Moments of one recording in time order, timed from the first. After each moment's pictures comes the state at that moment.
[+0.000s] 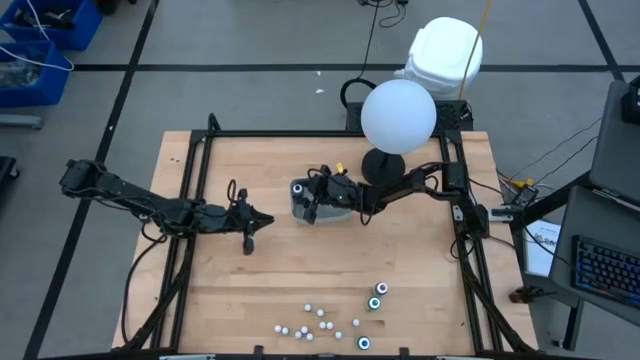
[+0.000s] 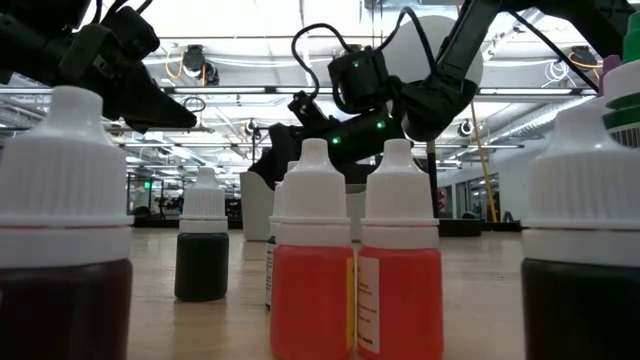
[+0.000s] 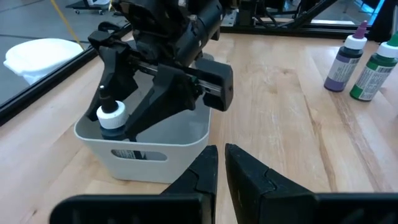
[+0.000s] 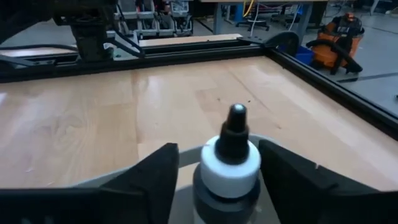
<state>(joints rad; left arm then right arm) -0.24 0.90 0.25 0.29 -0.39 -0.16 -0.14 2.12 1.07 0.81 0.15 0.04</state>
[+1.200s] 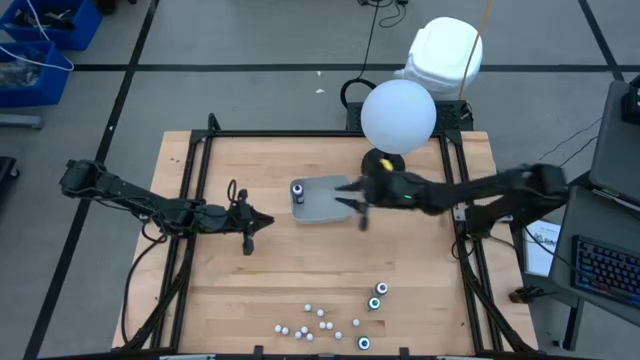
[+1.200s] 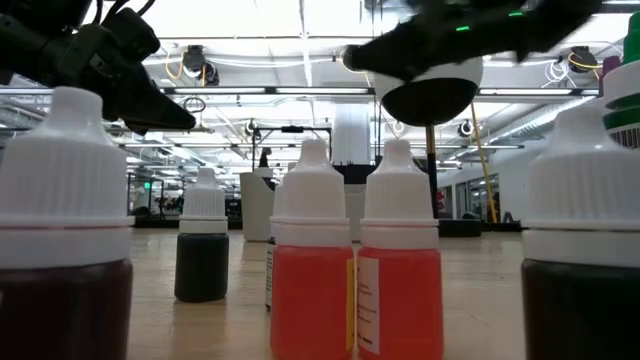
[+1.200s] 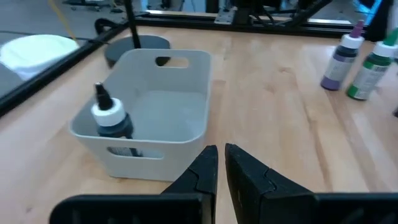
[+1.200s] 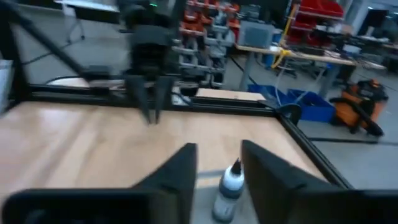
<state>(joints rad) -0.24 0.90 0.25 0.29 -0.37 -0.17 -0.04 1.30 0.63 0.56 0.08 -0.12</state>
